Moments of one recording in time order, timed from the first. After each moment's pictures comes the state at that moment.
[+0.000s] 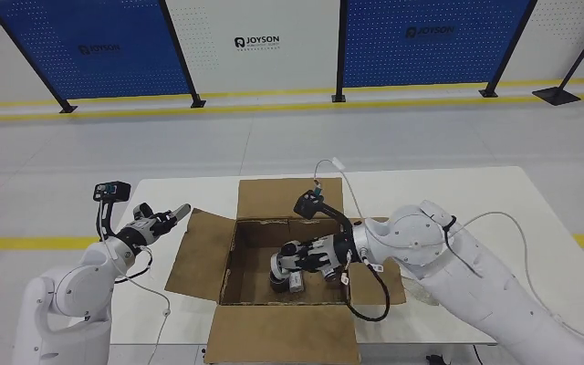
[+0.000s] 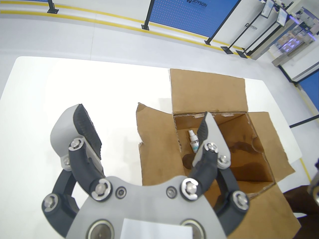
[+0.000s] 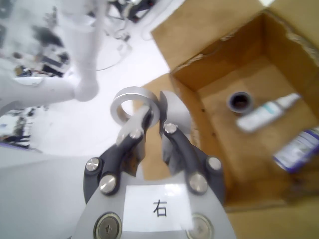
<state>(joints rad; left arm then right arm) 1.52 -1.09 -1.96 -1.97 0.64 -0.07 -0.87 -0.61 -1.16 0.64 -1.61 -0.02 -0.15 1.01</state>
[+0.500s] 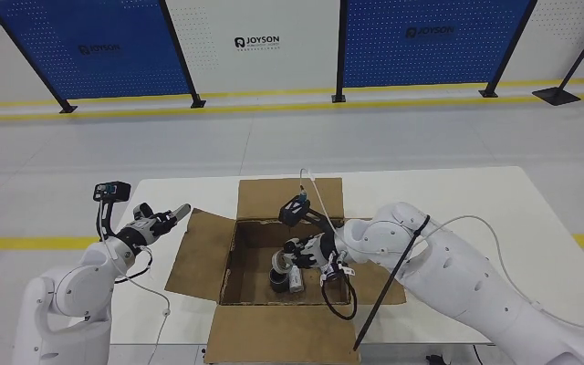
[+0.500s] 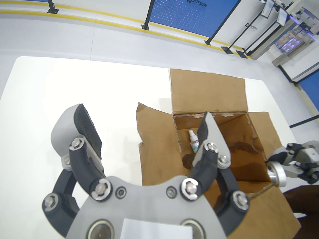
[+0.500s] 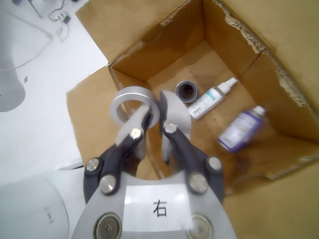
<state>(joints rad) 1.52 -1.09 -1.96 -1.97 0.64 -0.07 -0.87 -0.55 -1.21 0.54 -1.56 -0.21 -0.10 1.00</state>
